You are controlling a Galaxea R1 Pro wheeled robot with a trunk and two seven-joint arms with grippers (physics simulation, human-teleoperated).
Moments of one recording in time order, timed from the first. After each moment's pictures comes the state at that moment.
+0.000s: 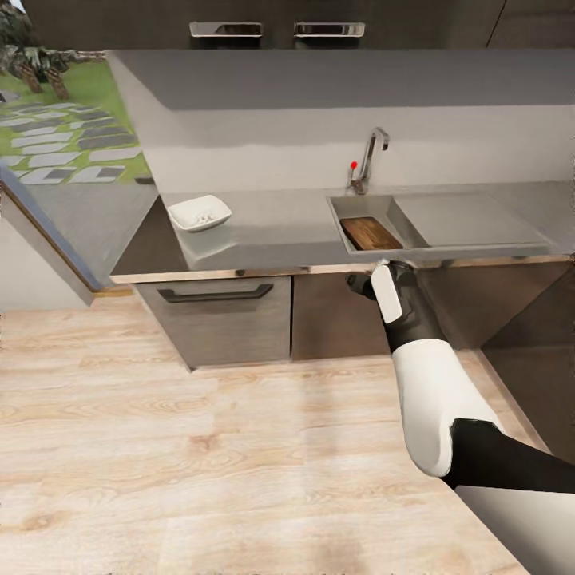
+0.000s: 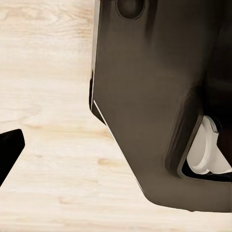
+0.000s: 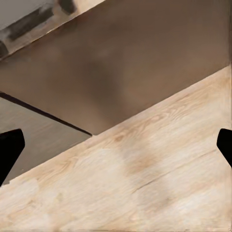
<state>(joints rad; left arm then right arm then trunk) -0.20 0.02 -0.36 0.07 0.49 -0.21 -0.06 -1.23 0.17 -0.18 -0.85 -0.32 0.77 -0.52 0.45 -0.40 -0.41</state>
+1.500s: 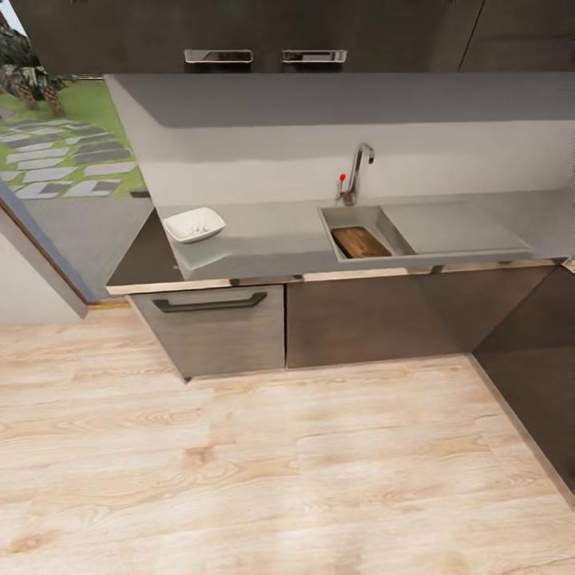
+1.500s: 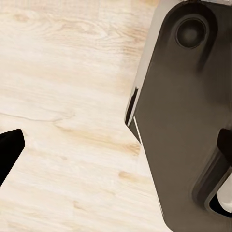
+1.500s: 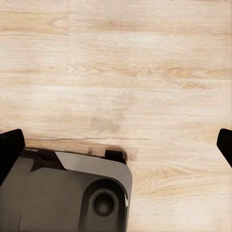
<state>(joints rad) -0.20 0.04 -0.36 0.07 0.61 -0.22 0.07 -0.30 -0.02 -0.04 -0.02 0.18 -0.58 -0.03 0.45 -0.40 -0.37</state>
